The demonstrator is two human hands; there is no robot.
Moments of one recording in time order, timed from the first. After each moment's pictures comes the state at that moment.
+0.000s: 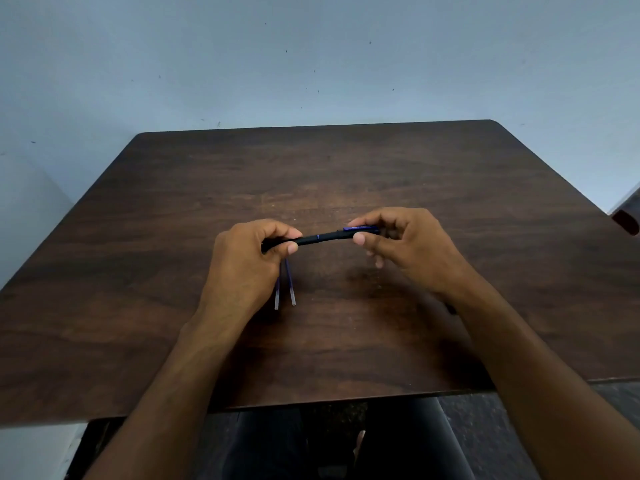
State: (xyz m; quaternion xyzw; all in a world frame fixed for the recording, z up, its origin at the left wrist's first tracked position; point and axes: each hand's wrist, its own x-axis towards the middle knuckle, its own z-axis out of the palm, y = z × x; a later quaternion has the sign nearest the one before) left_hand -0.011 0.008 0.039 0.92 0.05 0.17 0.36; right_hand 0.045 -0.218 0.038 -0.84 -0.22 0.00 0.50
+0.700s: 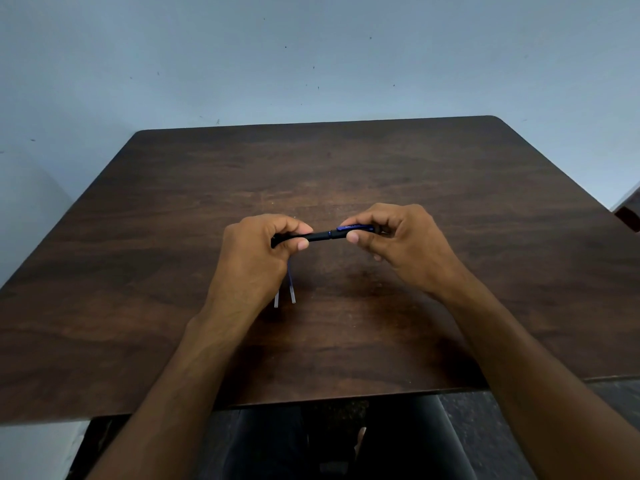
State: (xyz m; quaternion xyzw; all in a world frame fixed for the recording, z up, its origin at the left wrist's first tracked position) left_hand -0.008 0.000 0.041 0.91 0.01 0.20 0.36; right_hand 0.042 -0.209 0.040 -0.86 -0.26 -0.04 0.45
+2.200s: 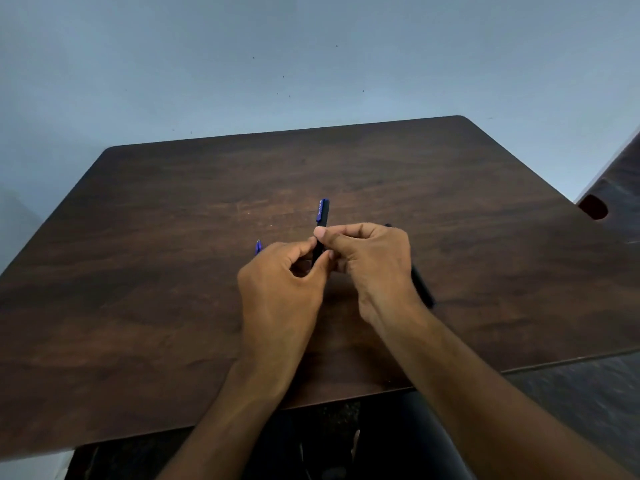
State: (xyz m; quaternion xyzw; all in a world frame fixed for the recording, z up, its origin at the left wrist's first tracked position) left_hand -0.033 -0.067 0.033 0.86 0.02 0.30 0.41; right_hand 0.015 -0.169 0.032 -0.61 0.10 -0.02 0.79
